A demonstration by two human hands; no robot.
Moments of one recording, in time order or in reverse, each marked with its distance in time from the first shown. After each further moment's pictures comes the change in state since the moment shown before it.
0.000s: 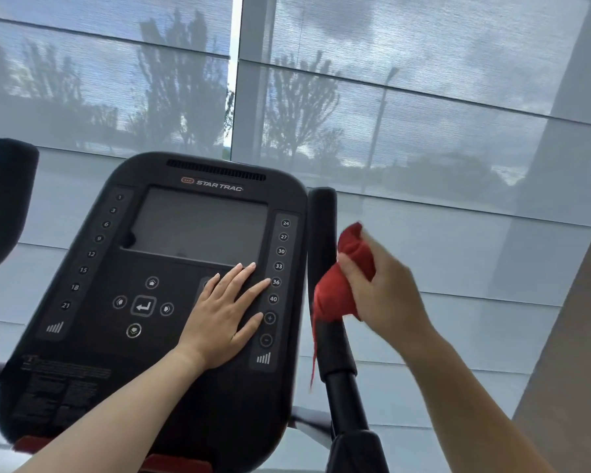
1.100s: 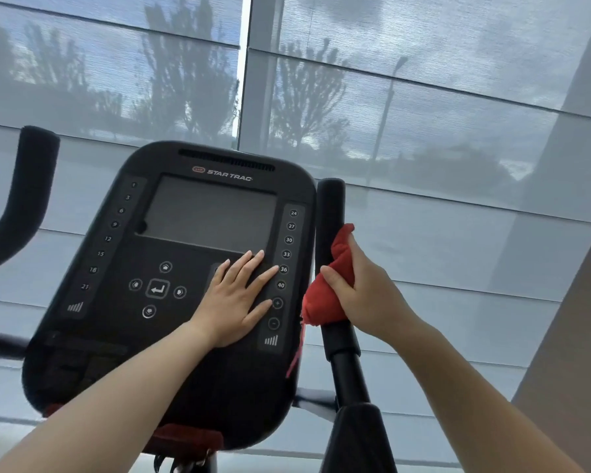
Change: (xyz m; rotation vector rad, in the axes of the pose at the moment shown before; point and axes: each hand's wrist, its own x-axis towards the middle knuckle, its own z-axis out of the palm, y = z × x) left_hand 0.003 -0.002 -0.002 0.041 -0.135 0.007; right_hand -0.009 0.008 0.016 -0.043 -0.338 0.061
